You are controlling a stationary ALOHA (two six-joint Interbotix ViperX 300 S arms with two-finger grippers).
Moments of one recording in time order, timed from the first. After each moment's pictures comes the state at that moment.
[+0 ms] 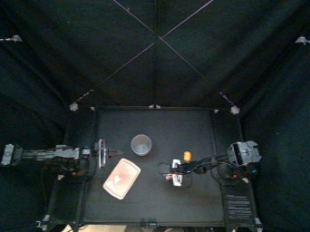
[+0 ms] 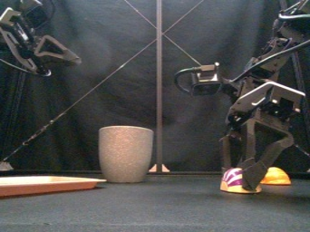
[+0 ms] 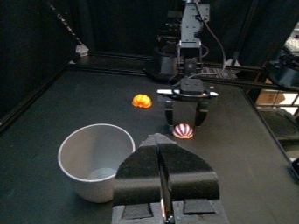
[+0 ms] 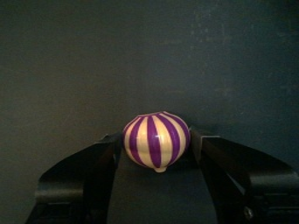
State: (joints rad) left arm 0.11 -0.96 1.22 -0.05 -0.12 0.00; right arm 0.12 0.08 0.75 0.12 0.24 0.03
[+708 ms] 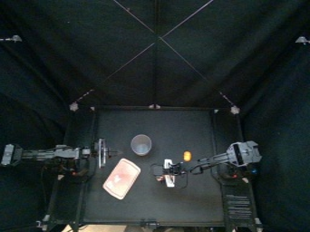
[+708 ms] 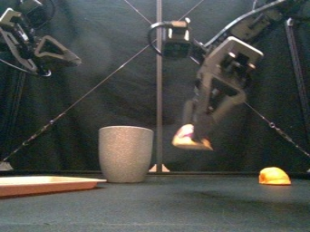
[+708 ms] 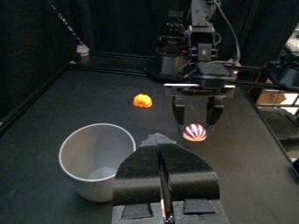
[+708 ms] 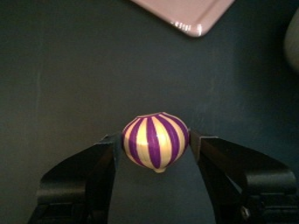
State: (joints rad) left arm 0.11 -0.96 1.22 -0.05 -0.12 0.00; right arm 0.13 0.08 0.51 0.02 0.30 0.03
